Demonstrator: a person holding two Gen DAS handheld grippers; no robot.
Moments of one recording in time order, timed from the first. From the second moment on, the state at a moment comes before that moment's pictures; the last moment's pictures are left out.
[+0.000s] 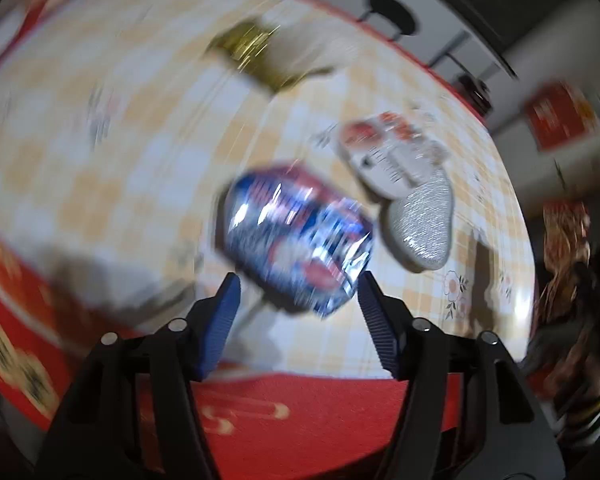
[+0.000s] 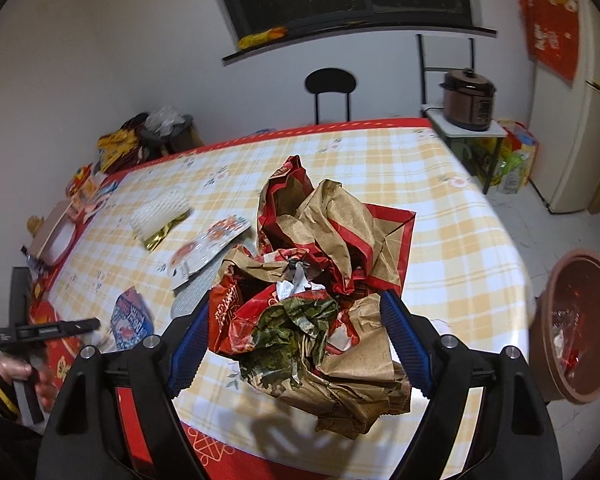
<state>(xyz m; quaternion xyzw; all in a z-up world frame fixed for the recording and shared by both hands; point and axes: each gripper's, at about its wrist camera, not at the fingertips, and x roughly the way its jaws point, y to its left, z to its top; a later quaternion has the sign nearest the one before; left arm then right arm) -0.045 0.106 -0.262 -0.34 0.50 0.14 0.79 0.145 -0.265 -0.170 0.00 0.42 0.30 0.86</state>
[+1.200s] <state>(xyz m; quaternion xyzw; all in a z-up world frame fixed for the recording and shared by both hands) 0.010 0.077 -0.152 -0.30 0.32 0.05 0.90 0.128 -0.272 -0.144 -0.01 0.40 0.27 0.88</state>
